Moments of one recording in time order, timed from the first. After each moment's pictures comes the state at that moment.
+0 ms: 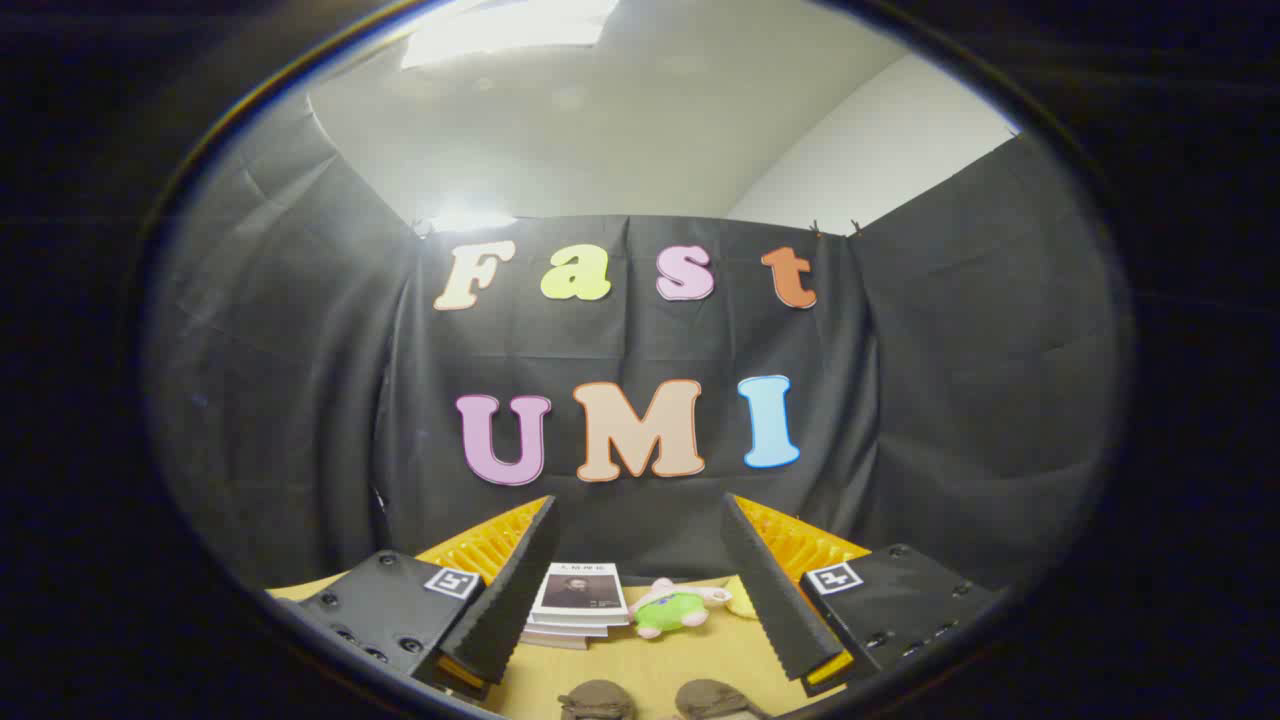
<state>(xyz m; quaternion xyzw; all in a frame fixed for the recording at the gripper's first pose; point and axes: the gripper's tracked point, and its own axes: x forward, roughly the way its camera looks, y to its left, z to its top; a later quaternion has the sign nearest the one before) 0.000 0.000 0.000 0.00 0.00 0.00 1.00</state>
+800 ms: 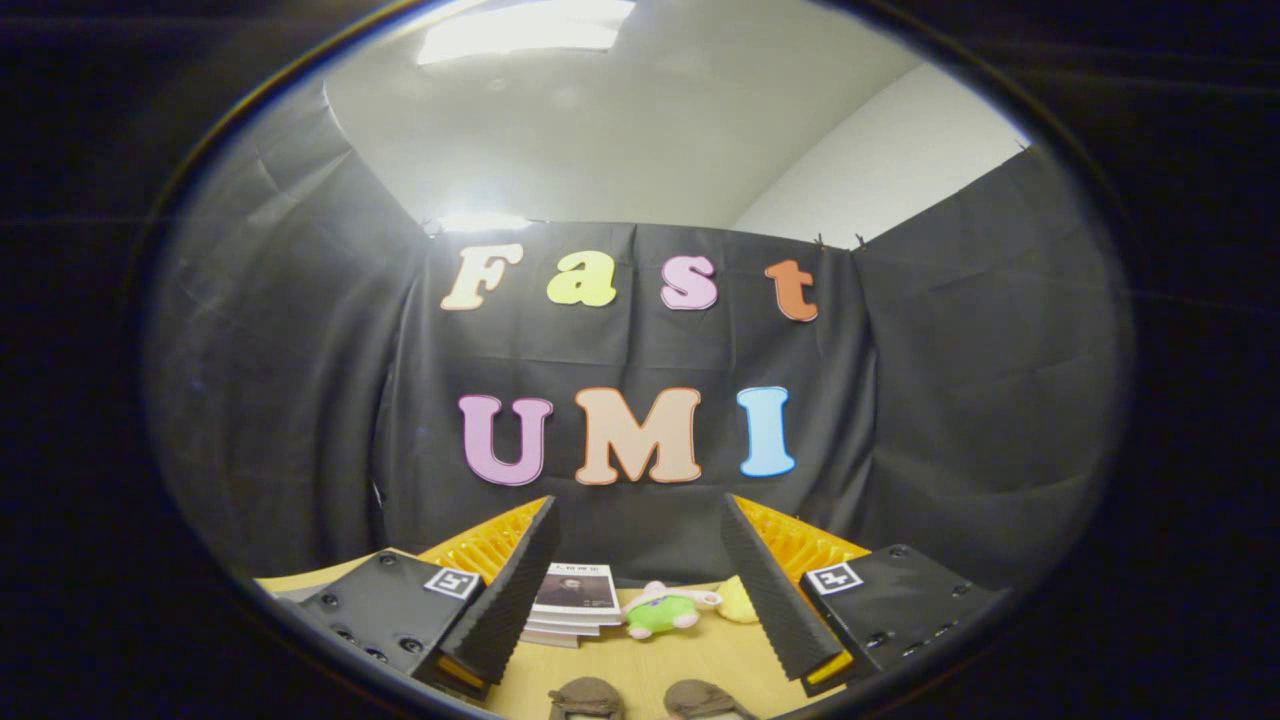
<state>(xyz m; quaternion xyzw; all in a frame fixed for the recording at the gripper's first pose) -0.017 0.005 0.005 -0.02 -0.01 0.00 1.00</state>
